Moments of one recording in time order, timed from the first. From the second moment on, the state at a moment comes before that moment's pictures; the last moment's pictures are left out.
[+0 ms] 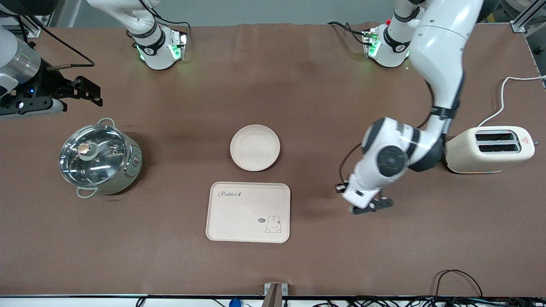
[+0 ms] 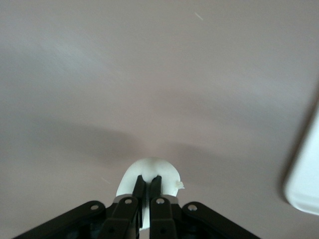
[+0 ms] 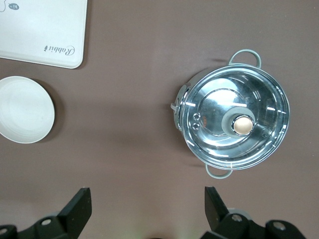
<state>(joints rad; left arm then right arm) -0.32 0.67 -0.16 -1.49 0.06 2.14 -0.72 0.01 -0.11 0.05 -1.75 0.03 1.57 -0.06</state>
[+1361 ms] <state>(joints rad) -0.79 0.80 -0.16 -1.46 -0.01 2.37 -1.41 -0.03 -0.09 0.05 -2.09 0.24 1.81 -0.06</state>
